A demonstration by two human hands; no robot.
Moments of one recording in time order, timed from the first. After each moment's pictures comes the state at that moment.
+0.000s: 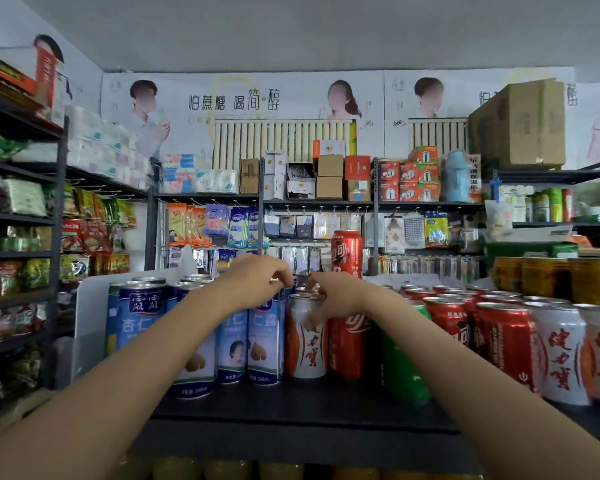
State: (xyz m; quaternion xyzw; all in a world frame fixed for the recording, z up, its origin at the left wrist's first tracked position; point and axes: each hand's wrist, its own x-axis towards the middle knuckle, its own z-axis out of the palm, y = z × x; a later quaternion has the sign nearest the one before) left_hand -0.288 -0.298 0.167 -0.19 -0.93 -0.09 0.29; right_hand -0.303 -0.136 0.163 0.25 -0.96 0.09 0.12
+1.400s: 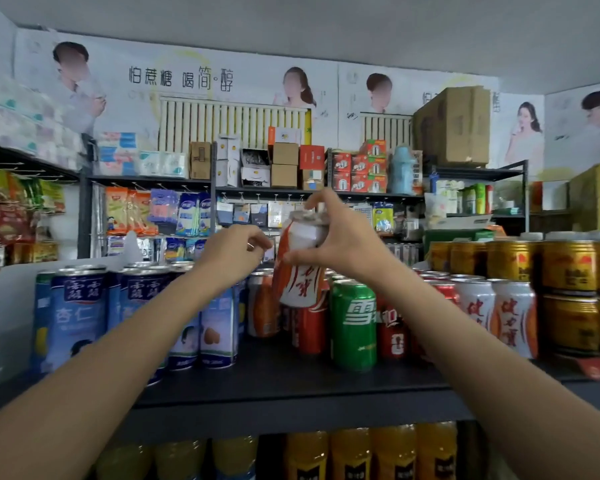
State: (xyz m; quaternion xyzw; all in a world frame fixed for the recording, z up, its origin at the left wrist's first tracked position) left_hand -0.282 -0.266 0.167 -0.20 -0.87 -0.28 0.35; right_hand -0.226 -0.098 0.180 0.26 -0.85 0.27 0.37
